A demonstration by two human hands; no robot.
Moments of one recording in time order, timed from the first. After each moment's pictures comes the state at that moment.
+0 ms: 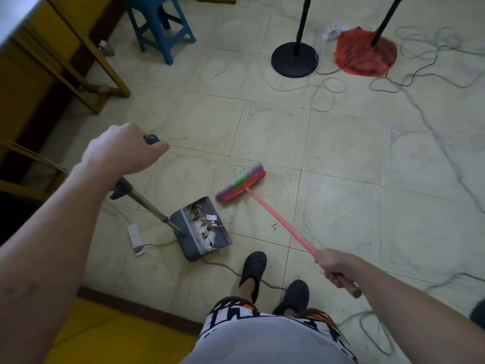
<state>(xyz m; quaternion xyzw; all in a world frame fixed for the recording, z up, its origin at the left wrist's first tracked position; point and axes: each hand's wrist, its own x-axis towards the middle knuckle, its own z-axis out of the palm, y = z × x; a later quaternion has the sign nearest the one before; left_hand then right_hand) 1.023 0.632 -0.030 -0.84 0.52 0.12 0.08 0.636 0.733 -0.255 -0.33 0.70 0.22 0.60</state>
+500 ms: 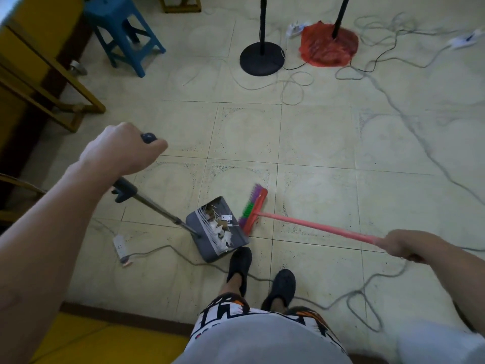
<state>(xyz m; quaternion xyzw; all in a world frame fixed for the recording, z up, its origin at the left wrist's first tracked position) 0.895 0.655 -0.013 -0.82 0.56 0.12 0.04 0.422 0.745 -0.208 -0.43 0.71 0.41 0.37</state>
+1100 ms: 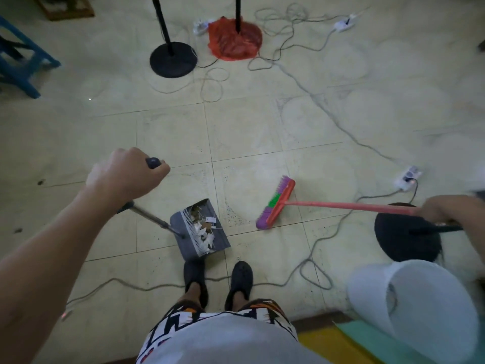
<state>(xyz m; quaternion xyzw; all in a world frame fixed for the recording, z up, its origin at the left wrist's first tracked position) 0.716 0.658 -0.067 -0.69 0.70 0.12 0.13 0.148 0.841 -0.181 -0.35 0.81 0.40 0.25</state>
